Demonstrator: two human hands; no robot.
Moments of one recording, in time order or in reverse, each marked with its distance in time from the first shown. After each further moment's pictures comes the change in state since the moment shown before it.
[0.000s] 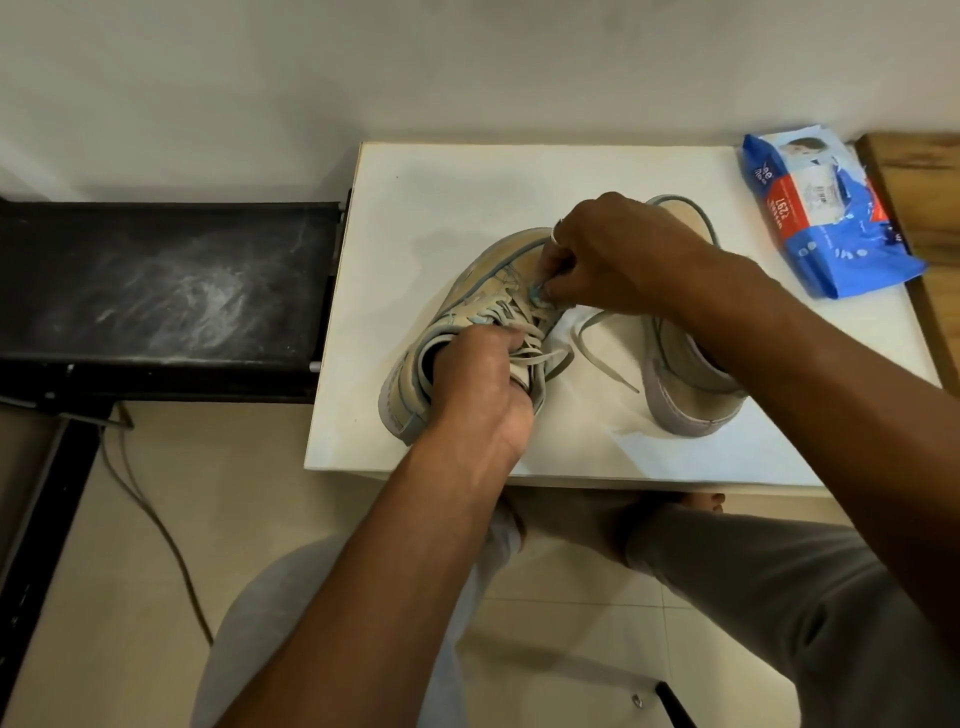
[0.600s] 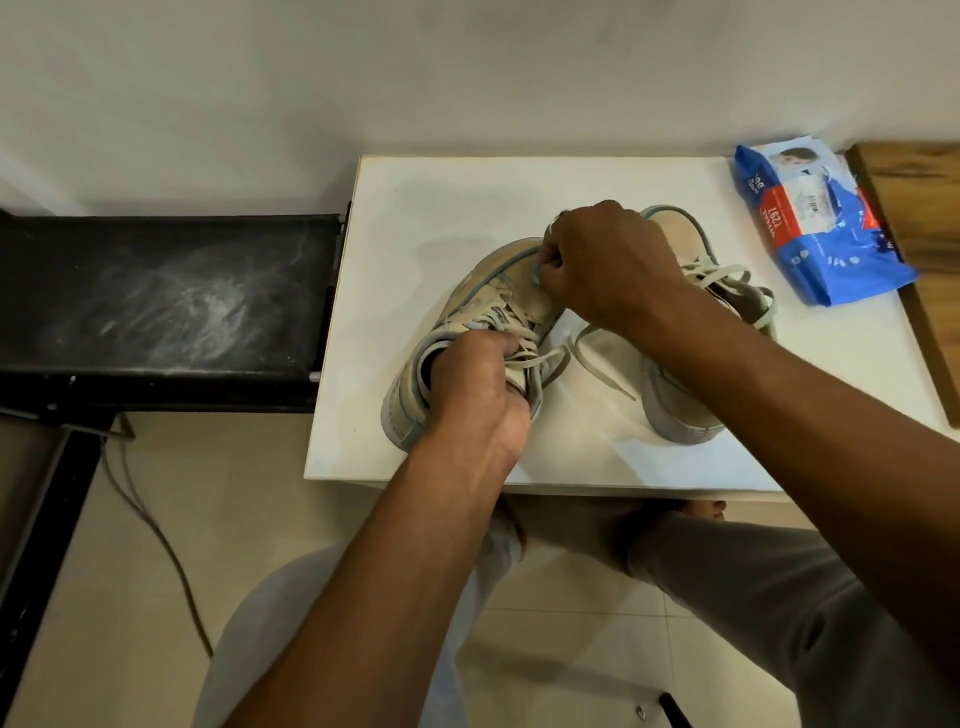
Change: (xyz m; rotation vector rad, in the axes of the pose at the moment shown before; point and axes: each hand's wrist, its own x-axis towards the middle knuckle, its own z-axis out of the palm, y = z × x) left_hand -0.004 0.005 0.002 0.006 -0.005 -0.042; right_hand 0.008 -0.002 0.021 -0.040 0.257 0.104
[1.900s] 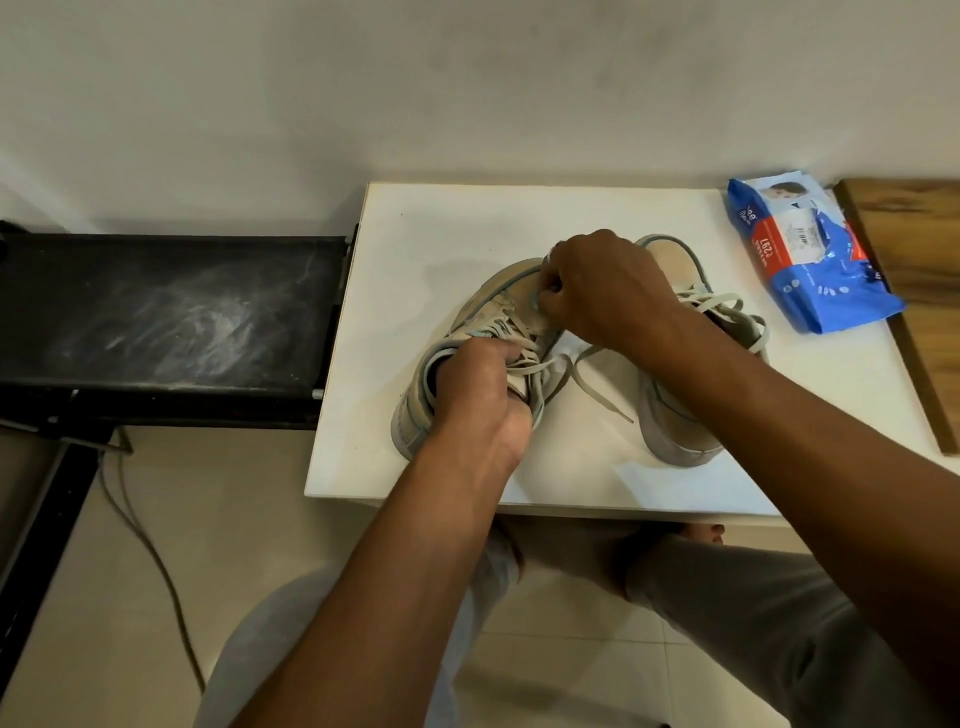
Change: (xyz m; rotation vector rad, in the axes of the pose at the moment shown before) left_hand 0.004 0.006 0.009 0.009 -0.028 0.004; right_hand 0.005 0.001 0.000 0.009 -0.044 0.000
